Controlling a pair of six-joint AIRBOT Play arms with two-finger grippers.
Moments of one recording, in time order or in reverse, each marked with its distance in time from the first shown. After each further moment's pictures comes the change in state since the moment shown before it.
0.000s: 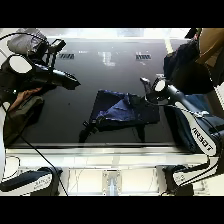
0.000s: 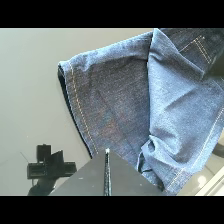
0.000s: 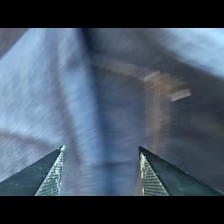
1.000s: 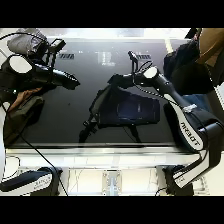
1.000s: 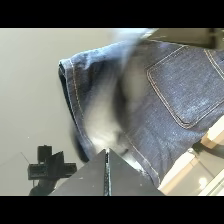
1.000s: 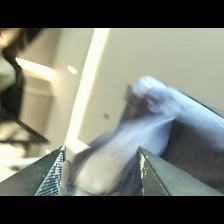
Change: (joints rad) left arm 0.000 0.000 0.000 0.001 0.006 0.001; right arm 0.138 -0.140 0.340 0.402 -0.298 -0.164
